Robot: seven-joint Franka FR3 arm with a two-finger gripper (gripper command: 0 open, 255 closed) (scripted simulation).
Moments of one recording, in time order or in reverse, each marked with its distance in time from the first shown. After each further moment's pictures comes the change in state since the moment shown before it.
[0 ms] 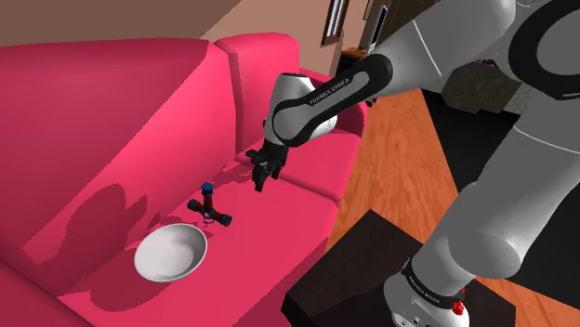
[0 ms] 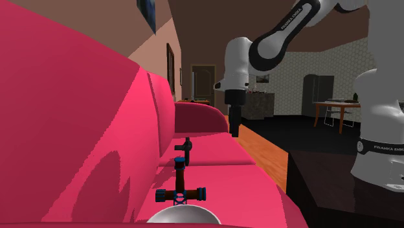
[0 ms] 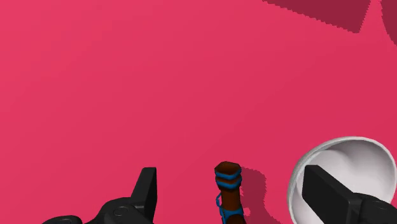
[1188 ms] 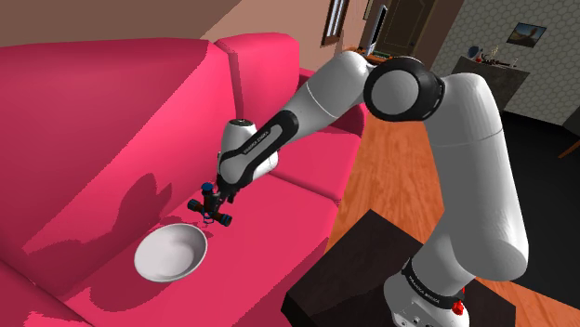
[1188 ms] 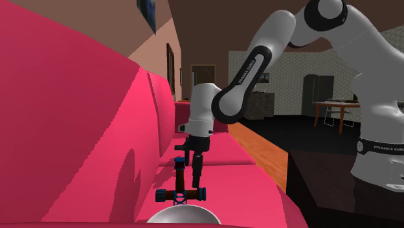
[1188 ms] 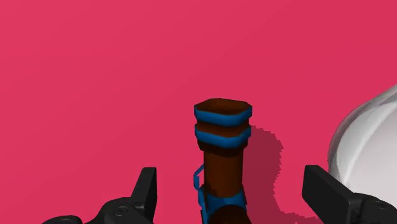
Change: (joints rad) arm 0.087 0.625 0.007 0.460 -0.066 0.214 0.012
